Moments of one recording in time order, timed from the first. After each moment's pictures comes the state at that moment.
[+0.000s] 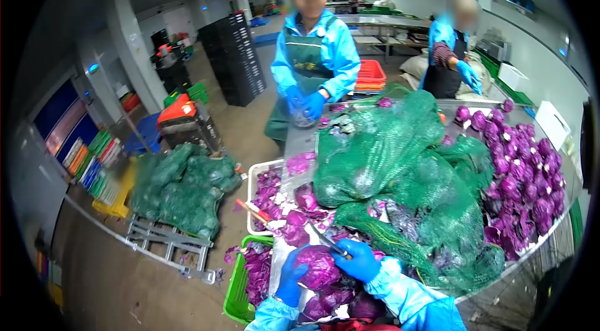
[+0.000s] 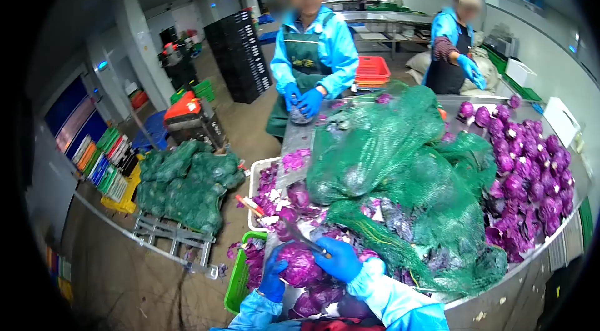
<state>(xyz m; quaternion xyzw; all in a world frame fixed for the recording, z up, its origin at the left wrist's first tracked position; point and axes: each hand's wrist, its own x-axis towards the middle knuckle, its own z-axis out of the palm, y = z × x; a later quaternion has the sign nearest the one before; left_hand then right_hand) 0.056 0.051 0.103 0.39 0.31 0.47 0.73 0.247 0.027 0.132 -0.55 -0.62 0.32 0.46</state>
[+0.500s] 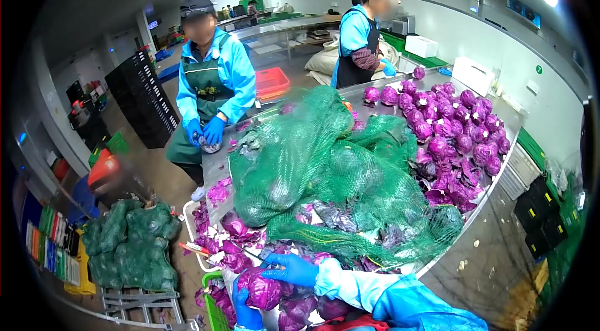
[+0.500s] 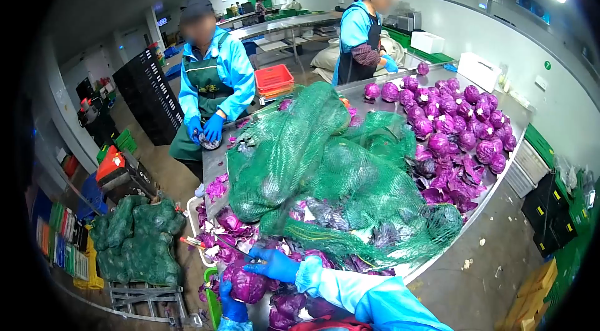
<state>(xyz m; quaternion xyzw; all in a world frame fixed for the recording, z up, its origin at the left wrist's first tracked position) 0.063 0.058 0.068 0.36 0.29 0.48 0.75 0.249 0.039 0.098 -0.49 -0.56 0.47 0.48</state>
